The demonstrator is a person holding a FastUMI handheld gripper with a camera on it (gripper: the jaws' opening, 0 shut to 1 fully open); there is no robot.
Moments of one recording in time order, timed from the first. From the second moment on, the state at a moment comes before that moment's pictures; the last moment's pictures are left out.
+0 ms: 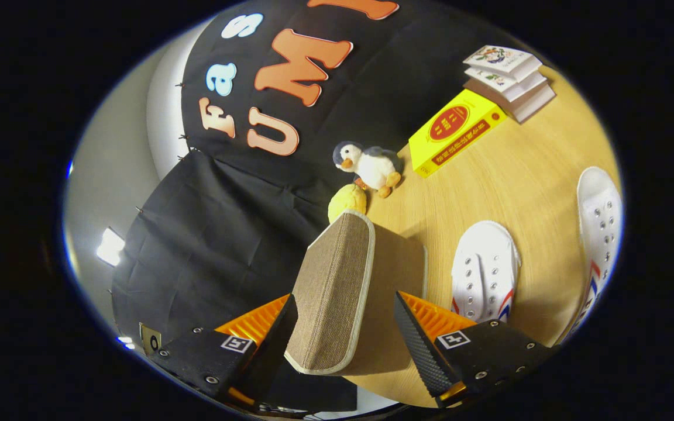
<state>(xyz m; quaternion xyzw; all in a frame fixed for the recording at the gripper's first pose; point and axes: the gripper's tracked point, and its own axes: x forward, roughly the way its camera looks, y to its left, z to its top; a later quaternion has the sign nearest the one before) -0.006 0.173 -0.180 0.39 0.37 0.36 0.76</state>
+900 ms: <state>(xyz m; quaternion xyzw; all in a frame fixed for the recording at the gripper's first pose) -0.027 0.207 -0.169 0.51 0.41 0.44 0.62</state>
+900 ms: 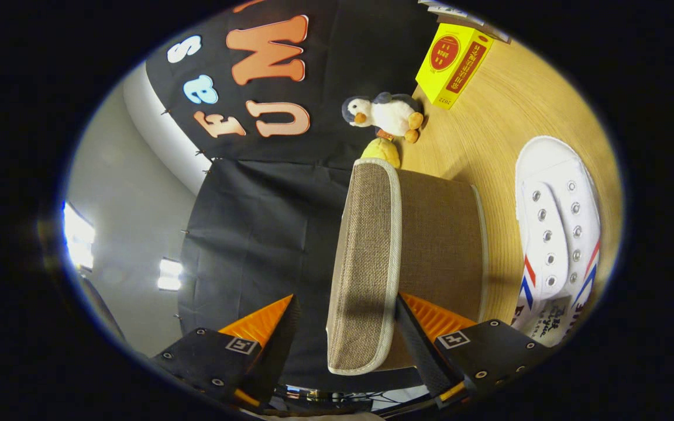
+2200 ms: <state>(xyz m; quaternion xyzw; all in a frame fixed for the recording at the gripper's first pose) -0.022 0.245 -0.045 0.45 0.29 0.41 0.74</state>
